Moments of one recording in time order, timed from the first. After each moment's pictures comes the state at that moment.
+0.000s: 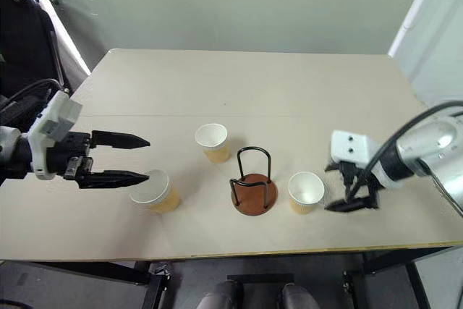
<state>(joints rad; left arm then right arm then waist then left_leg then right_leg) -0.41 1.18 0.23 -0.08 -0.65 0.64 -1.44 -0.59 -1.26 0.21 -0.52 0.43 0.90 1.32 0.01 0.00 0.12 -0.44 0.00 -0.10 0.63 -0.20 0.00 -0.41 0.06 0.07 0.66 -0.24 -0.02</state>
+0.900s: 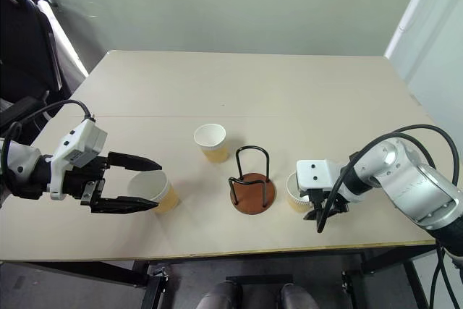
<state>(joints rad) -0.26 1.20 0.24 -0.22 -0.63 0.63 -1.41 -0.72 -1.06 0.49 -0.46 0.21 0.77 1.33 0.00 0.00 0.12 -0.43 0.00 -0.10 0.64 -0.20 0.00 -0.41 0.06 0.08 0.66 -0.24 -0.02</state>
